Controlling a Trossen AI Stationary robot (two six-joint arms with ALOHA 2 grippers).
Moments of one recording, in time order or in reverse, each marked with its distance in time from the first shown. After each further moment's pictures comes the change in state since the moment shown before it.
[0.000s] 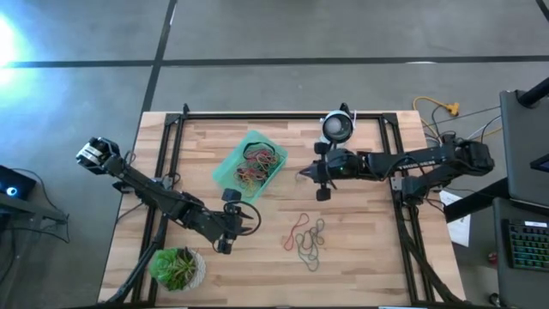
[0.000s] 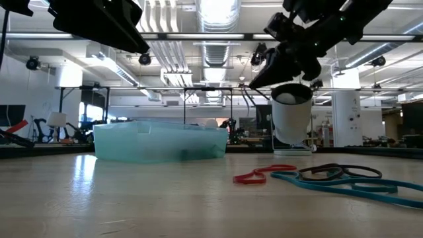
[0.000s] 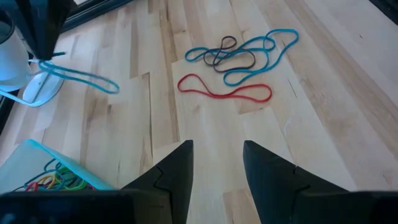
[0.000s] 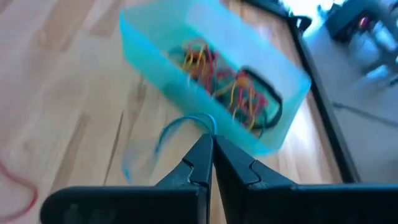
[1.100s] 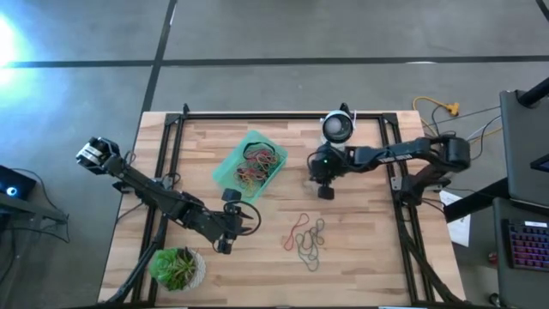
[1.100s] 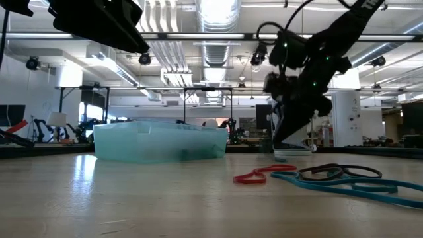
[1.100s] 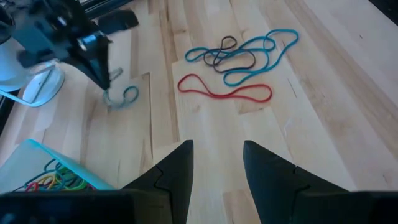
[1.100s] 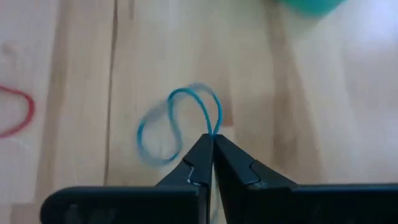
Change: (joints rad) left arm 0.000 0.000 0.001 -0.001 0.000 0.000; right arm -0.182 0.228 -0.006 -0.179 -0.233 0.174
